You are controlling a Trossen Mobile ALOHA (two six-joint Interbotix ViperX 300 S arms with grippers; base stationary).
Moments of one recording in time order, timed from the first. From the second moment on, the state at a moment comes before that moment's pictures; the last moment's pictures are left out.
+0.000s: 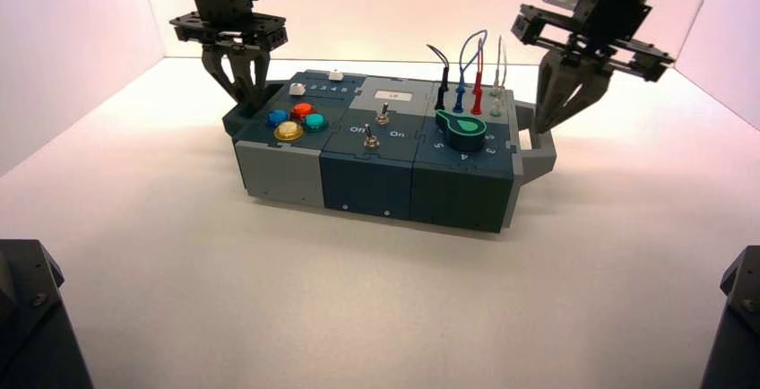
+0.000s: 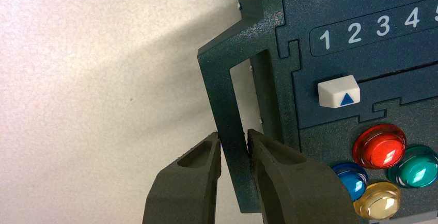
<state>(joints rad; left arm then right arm) -0.26 0.31 0.43 -0.09 0.83 0.26 0.23 0.02 0.79 0.37 0.73 -0.03</state>
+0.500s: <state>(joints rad) -0.28 0.29 0.46 -0.09 0.83 0.26 0.27 0.06 0.82 0.38 0.73 -0.02</state>
